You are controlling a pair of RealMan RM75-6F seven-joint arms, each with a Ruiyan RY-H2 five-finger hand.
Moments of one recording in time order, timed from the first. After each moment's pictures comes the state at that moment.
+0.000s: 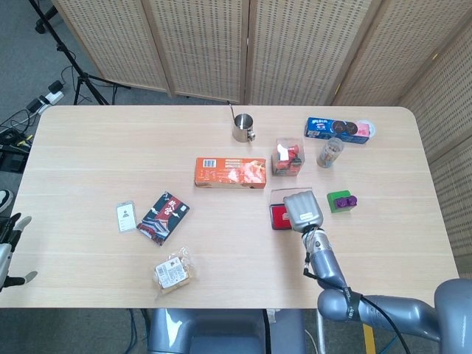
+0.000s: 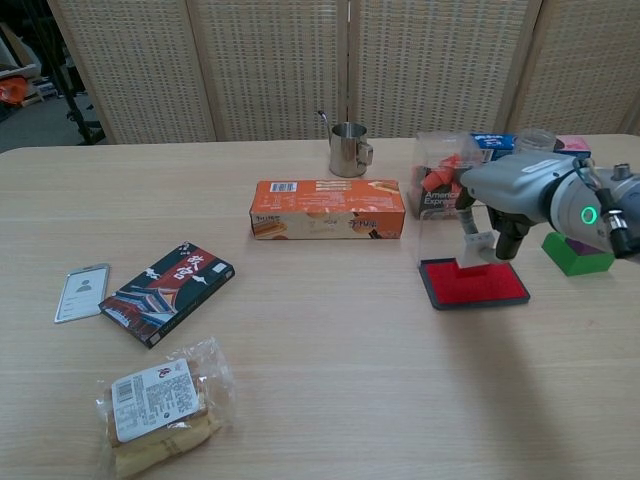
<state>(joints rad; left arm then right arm) -0.09 -1.01 0.00 -1.66 1.36 1.31 0.05 0.83 -1.58 0.21 -1.61 -0.58 1.09 -1.03</state>
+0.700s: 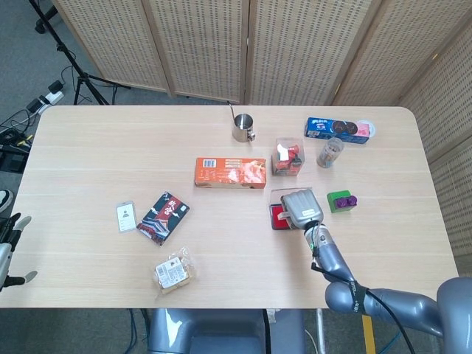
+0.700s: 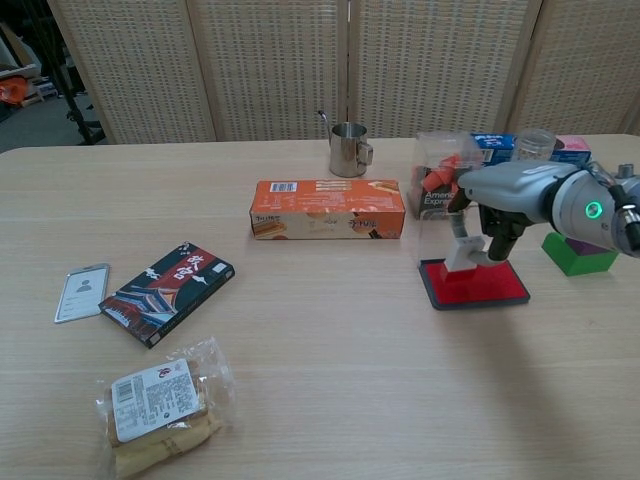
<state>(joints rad) -0.09 -1.01 0.00 -1.66 1.35 1.30 0.06 0.84 -1.55 0.18 -1.50 -0.67 0.95 -0.76</state>
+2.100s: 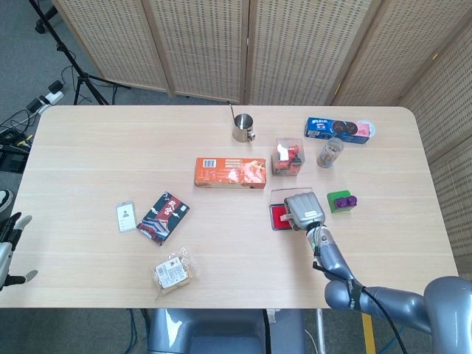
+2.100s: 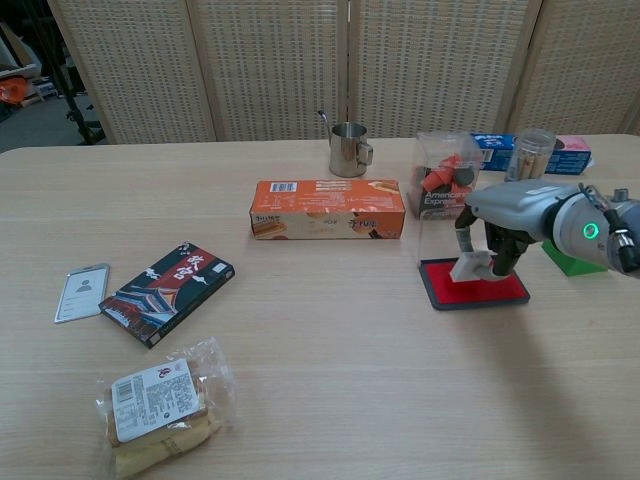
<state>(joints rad) -0.10 -1.01 0.00 -1.66 1.35 1.30 0.05 0.85 -1.61 0.12 -1.39 -0.68 0.91 -0.67</state>
